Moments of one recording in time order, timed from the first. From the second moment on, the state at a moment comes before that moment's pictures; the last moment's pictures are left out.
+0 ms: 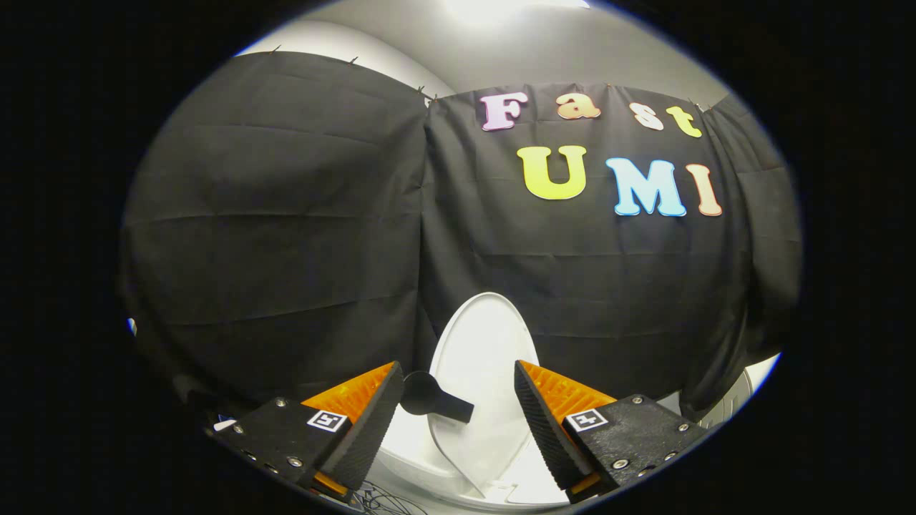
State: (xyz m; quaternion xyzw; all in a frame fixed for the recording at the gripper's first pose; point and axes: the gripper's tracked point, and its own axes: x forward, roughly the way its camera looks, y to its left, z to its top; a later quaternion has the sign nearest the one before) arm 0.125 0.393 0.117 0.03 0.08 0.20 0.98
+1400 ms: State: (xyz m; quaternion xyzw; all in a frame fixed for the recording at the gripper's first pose) arm 0.078 0.208 0.147 0.02 0.05 0.09 0.99
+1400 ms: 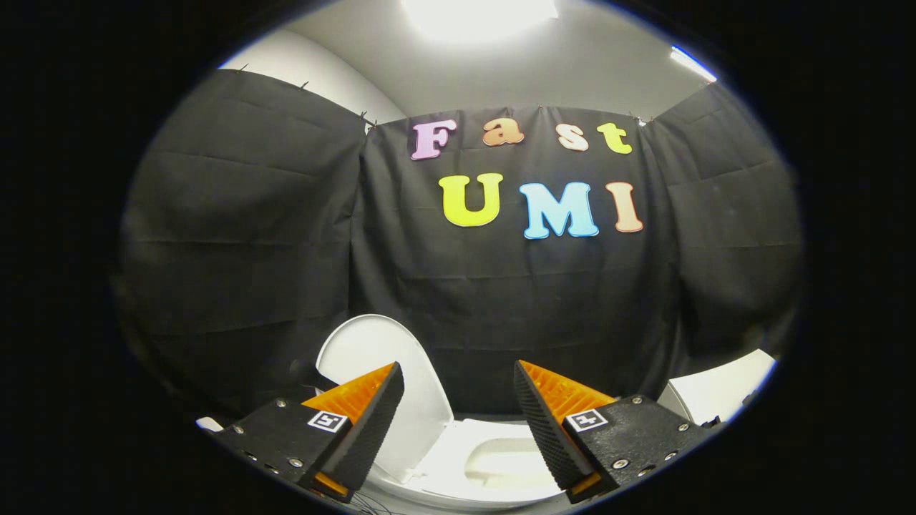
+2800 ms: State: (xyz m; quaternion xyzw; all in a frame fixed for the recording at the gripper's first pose) arm 0.018 0.088 0.054 -0.01 0.02 0.01 1.00
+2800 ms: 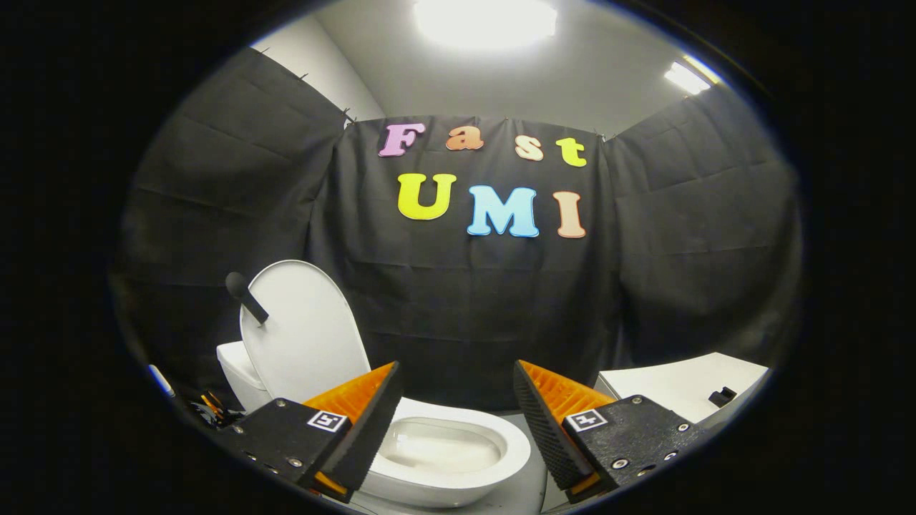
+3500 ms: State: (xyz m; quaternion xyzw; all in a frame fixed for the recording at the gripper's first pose) arm 0.008 0.069 0.029 -0.01 0.03 0.00 1.00
